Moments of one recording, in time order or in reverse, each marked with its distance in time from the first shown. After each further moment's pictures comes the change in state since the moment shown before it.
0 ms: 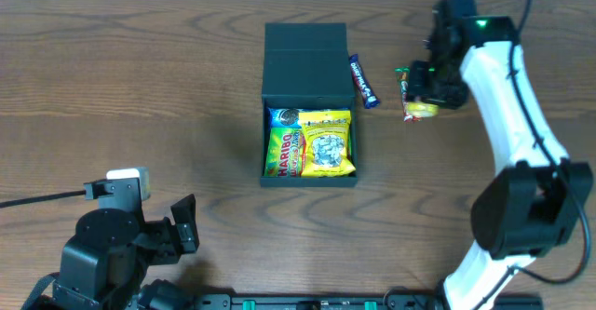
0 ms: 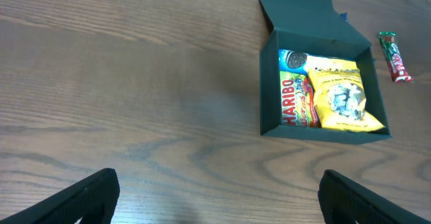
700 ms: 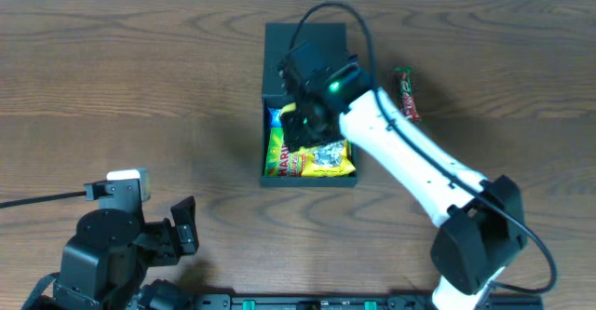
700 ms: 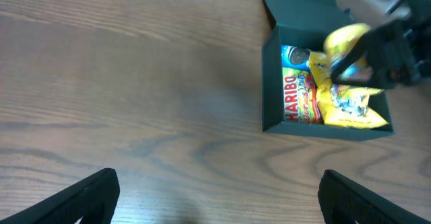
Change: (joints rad) left arm 0.000 0.000 0.000 -0.014 0.000 0.000; right arm 0.553 -0.022 -0.129 0.191 -0.084 0.135
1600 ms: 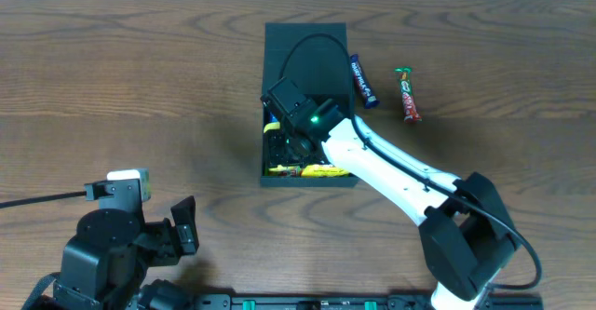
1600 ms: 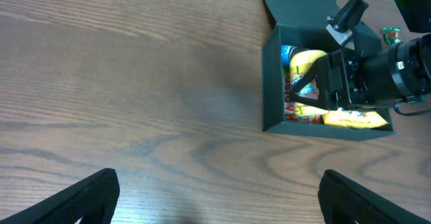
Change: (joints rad) left arm 0.000 0.000 0.000 0.000 0.000 0.000; right arm 0.073 0.001 -0.199 0.298 -0.051 0.237
